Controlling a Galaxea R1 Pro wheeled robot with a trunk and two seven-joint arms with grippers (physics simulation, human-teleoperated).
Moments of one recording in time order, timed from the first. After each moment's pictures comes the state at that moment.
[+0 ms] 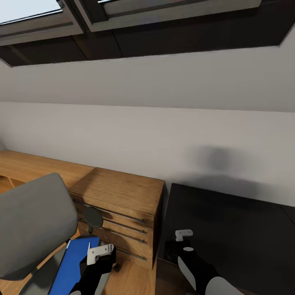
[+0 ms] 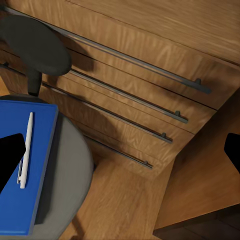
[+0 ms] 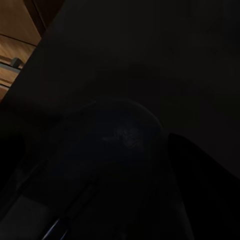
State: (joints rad) left arm 0.07 0.01 -0.28 -1.56 0.30 0.31 0.41; right arm -0.57 0.11 0.27 -0.41 -0.18 0.13 -0.18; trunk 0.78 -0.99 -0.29
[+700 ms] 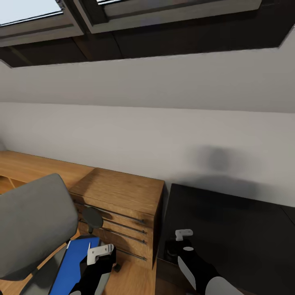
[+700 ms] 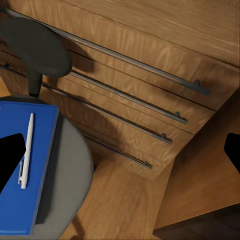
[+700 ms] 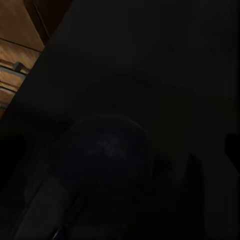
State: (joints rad) left arm 0.07 0.01 -0.29 -1.56 0.30 0.31 0.41; right arm -0.57 0.11 0.27 -0.42 -0.18 0.13 -0.18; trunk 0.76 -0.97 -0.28
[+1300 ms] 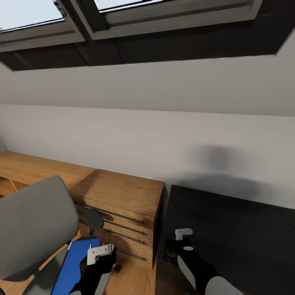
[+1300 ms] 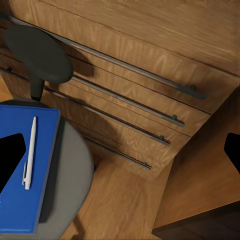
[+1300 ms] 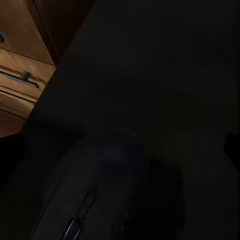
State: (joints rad) left arm 0.07 0.01 -0.29 -1.56 0.29 0.31 0.41; right arm -0.57 0.11 0.27 -0.43 -0.18 0.12 -0.18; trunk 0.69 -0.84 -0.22
